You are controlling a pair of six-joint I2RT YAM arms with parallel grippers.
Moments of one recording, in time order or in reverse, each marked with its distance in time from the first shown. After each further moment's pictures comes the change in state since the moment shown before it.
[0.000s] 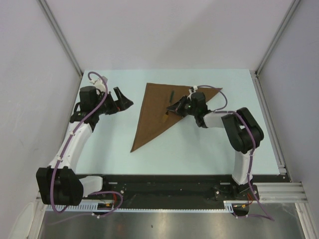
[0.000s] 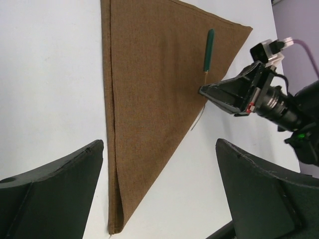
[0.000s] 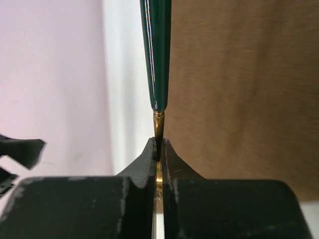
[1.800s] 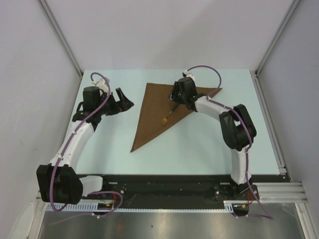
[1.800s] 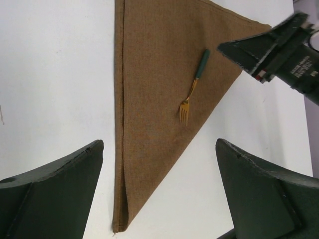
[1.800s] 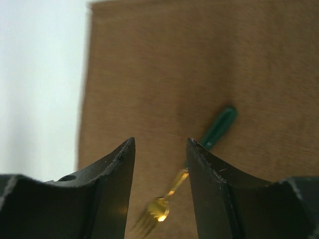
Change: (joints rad) left arm -0.037 0.018 0.000 -0.018 -0.081 0.002; right arm 0.072 0.074 0.398 -0.460 0.472 -0.405
